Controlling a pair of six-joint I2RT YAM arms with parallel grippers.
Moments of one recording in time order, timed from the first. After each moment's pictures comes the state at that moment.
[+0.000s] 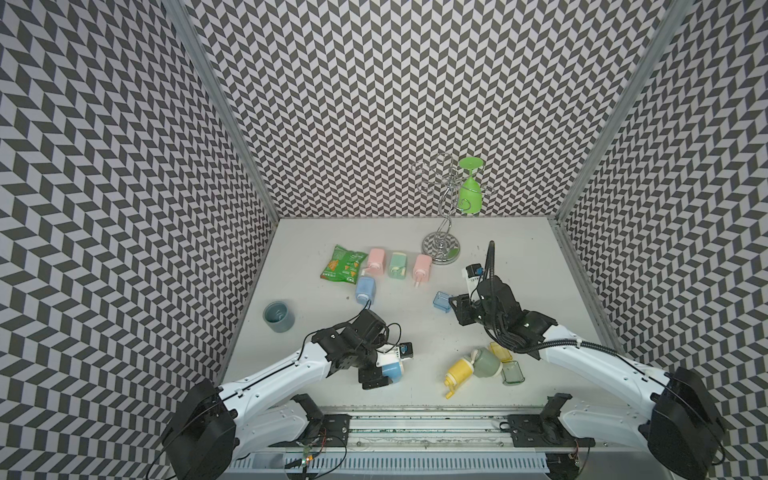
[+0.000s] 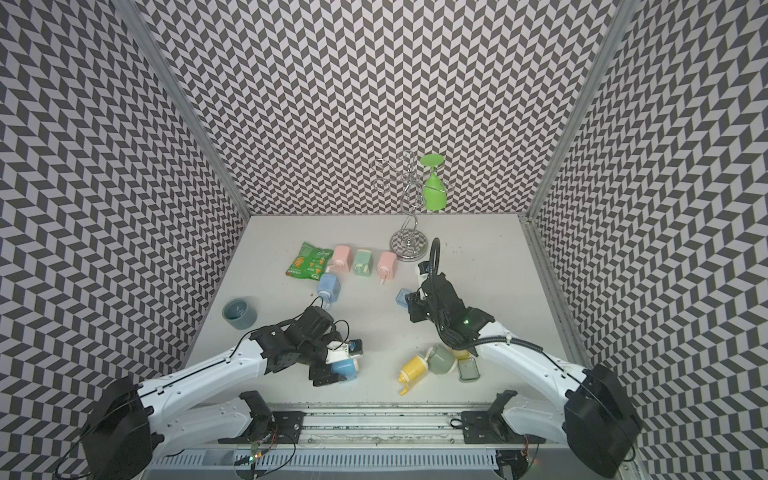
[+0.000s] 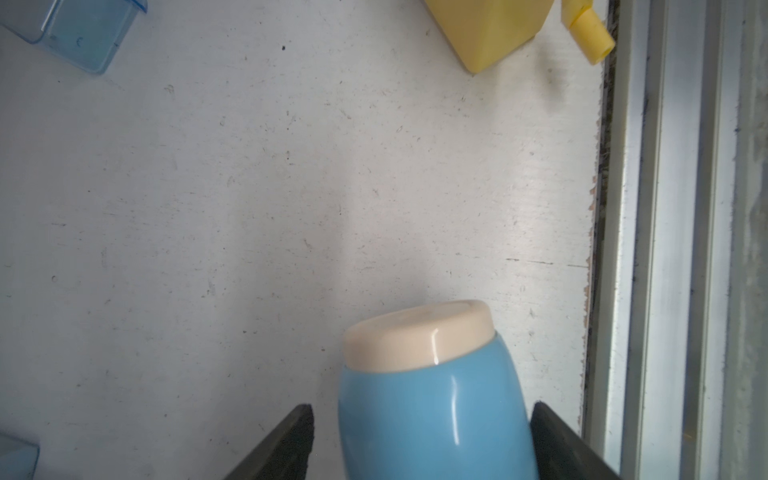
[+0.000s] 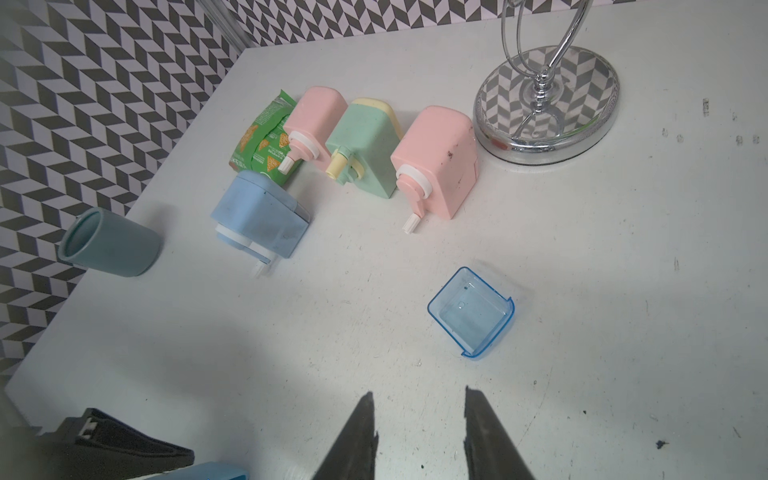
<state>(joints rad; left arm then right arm) -0.78 1.09 0.59 -0.63 0.27 0.66 0.69 1.19 0.73 -0.17 0.08 0.41</state>
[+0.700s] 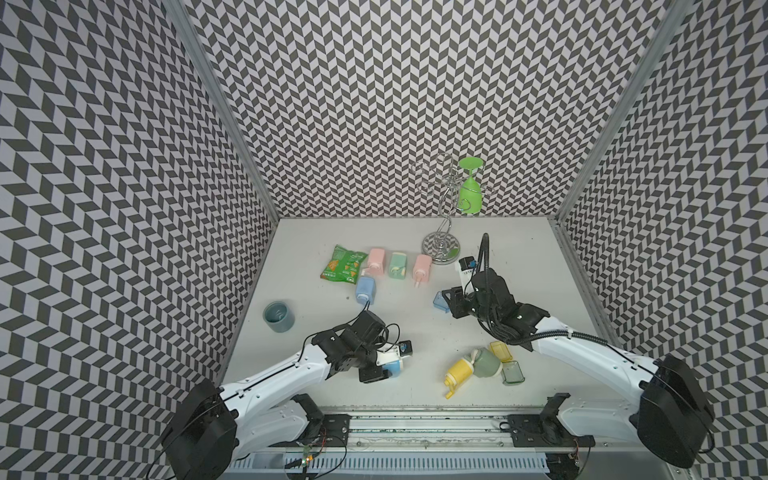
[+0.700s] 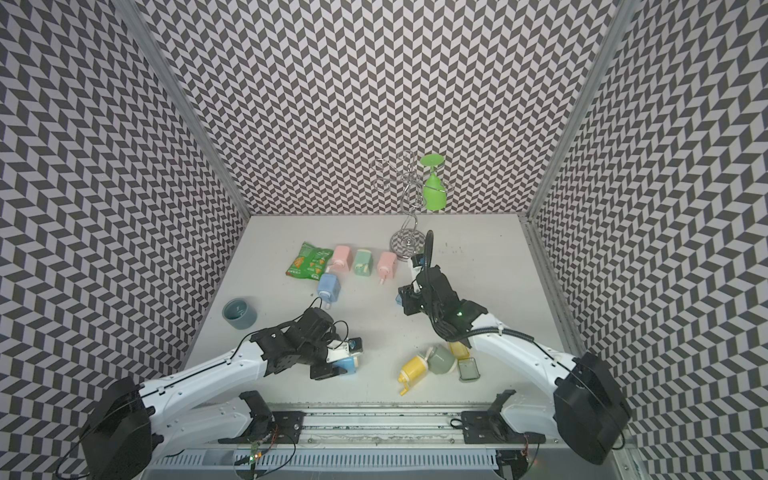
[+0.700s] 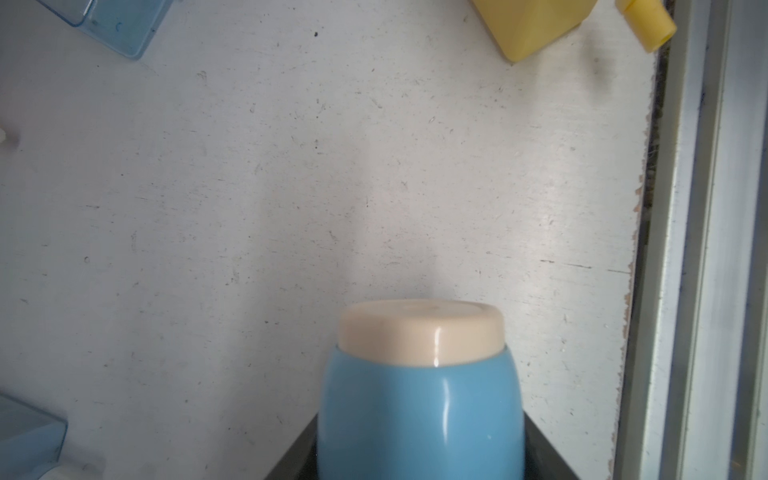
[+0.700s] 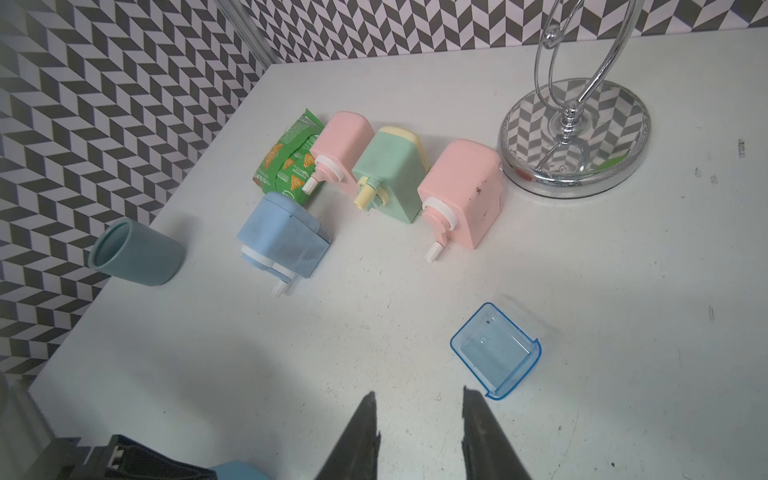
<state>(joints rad) -0.78 1.09 0.57 -0.56 0.22 0.64 0.69 1.26 0.81 -0.13 0.06 0.38</state>
